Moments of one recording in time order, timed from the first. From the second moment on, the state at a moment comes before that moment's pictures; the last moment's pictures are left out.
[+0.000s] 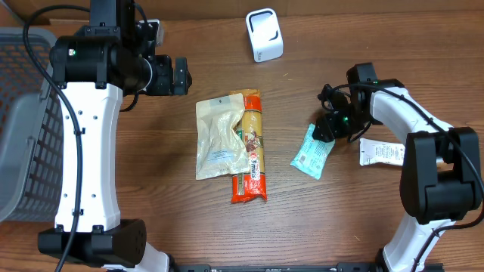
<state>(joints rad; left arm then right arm) -0.04 1.73 2.05 -1.46 0.13 -0.07 0.11 1.99 1.31 -0.82 -0.42 -0.26</state>
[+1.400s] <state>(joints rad) -0.04 1.73 2.05 -1.46 0.13 -0.07 0.12 1.93 1.15 -0.57 -0.65 0.16</state>
